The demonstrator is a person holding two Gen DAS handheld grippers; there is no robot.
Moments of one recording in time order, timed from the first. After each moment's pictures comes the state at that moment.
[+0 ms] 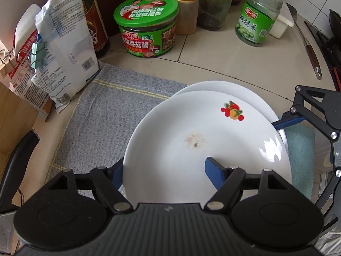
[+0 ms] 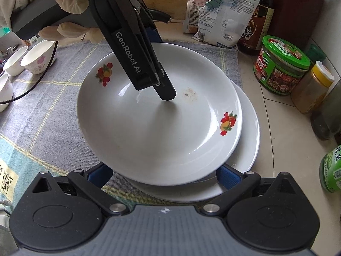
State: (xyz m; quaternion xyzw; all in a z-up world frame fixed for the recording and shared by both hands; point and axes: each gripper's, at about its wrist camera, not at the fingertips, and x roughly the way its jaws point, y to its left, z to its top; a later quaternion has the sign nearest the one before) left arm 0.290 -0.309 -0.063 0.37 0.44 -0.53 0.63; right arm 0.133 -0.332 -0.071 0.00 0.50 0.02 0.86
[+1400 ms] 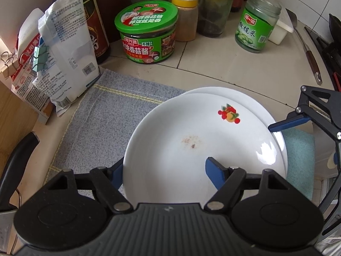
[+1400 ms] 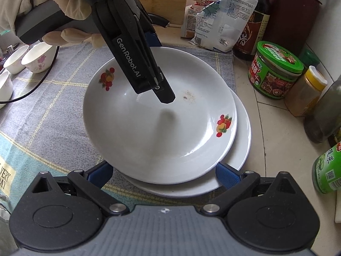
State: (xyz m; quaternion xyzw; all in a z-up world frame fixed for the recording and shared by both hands) left arm 0.285 -0.306 -0.063 0.36 0.42 -0.53 0.64; right arm 0.123 -0.330 -0.060 -0.02 0.49 0.01 0.87
